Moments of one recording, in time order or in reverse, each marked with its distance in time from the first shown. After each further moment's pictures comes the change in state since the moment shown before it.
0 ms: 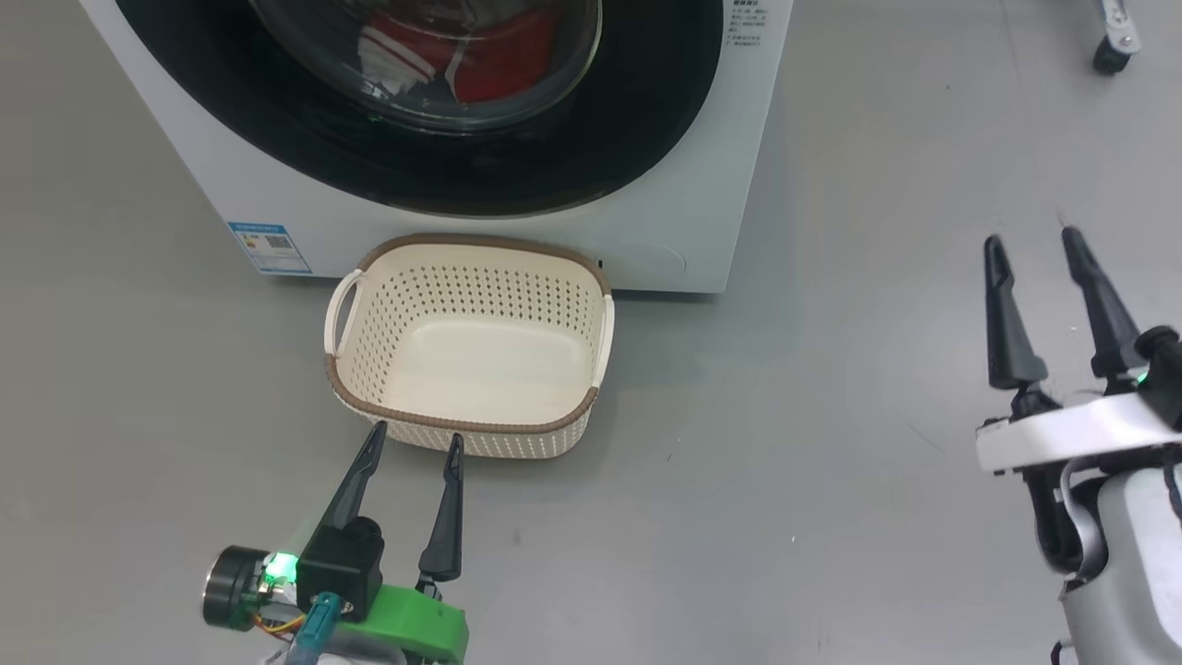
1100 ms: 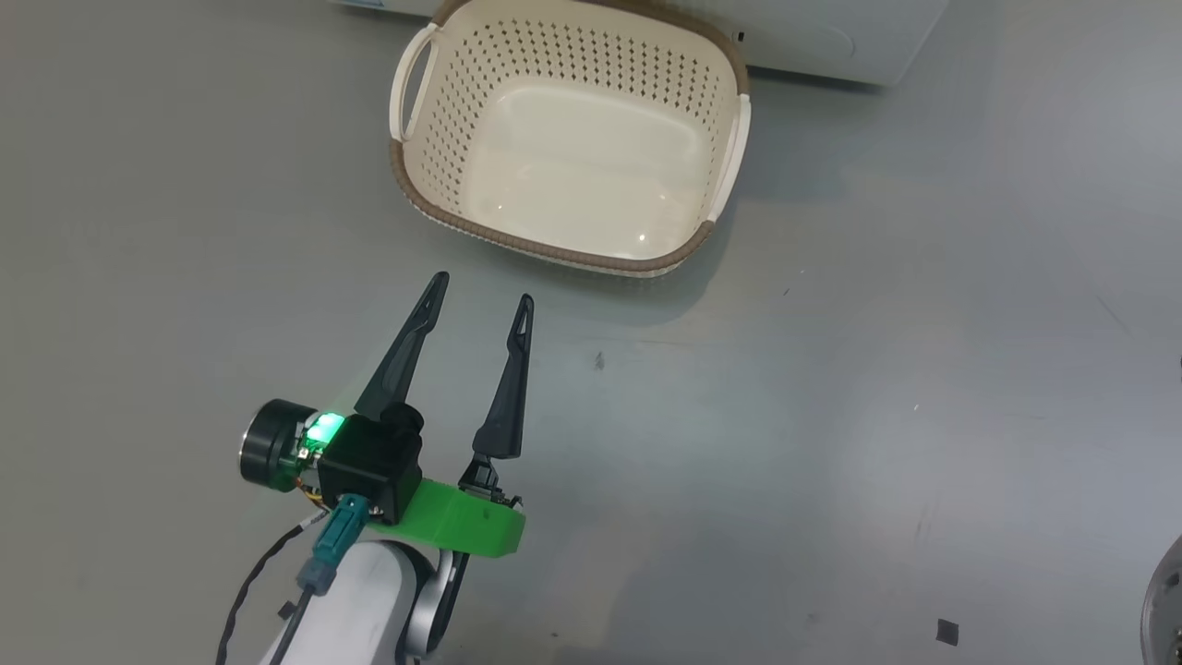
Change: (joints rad) left arm -0.213 -0.002 -0.122 -0.098 -0.067 0.009 0.000; right arm -0.591 -0.003 -0.255 -0.044 0.881 -0.038 0.537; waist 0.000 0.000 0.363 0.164
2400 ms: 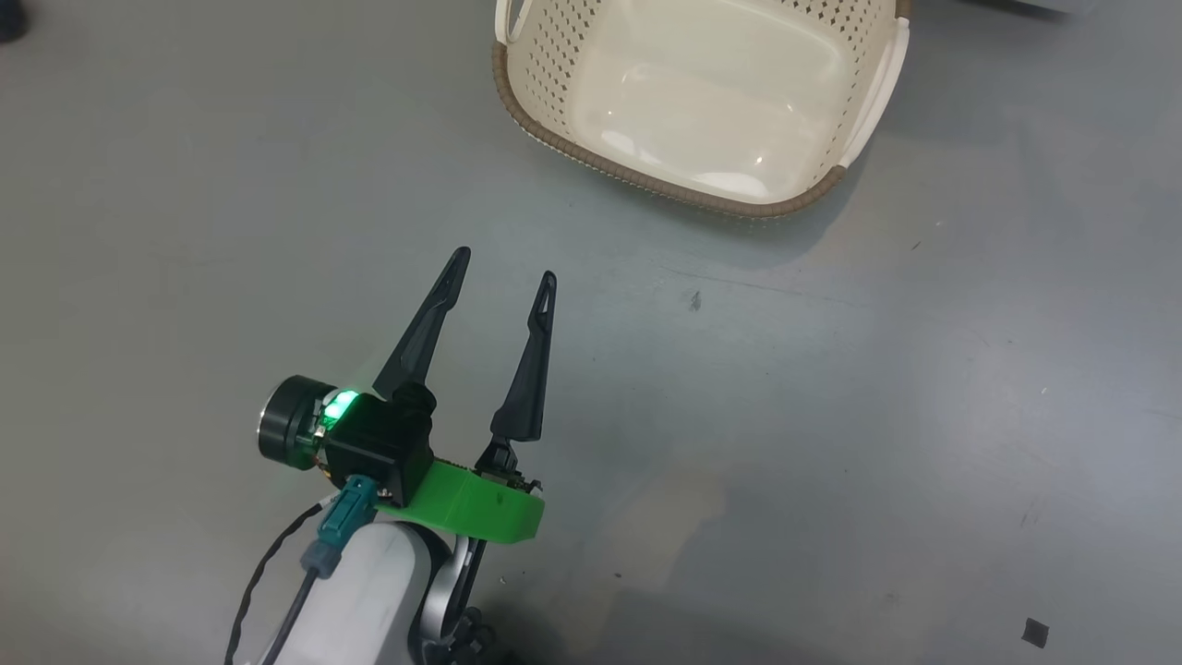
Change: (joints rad) left arm -0.053 -0.007 -0.032 -0.010 -0.055 0.000 0.000; right arm -0.412 -0.044 -0.040 0.190 0.280 -0.193 0.361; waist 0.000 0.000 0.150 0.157
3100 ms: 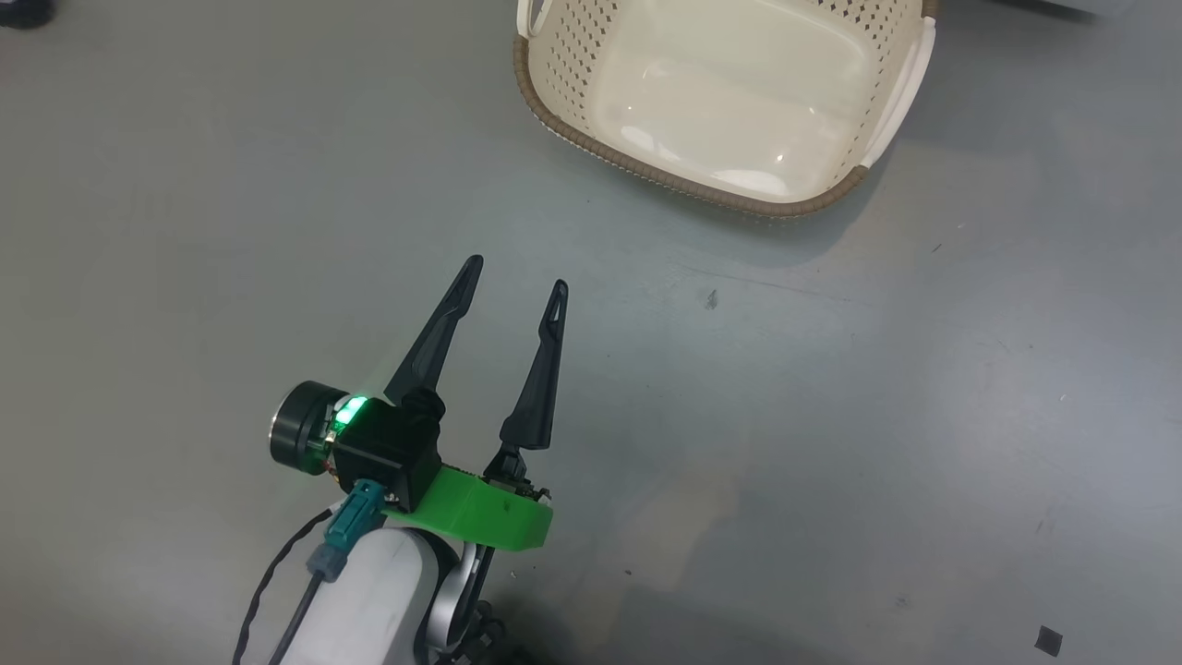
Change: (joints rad) left arm 0.004 -0.001 -0.021 -0.001 -0.021 0.000 0.000; right arm -0.092 -0.007 -0.022 0.209 0.037 0.000 0.035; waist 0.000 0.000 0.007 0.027
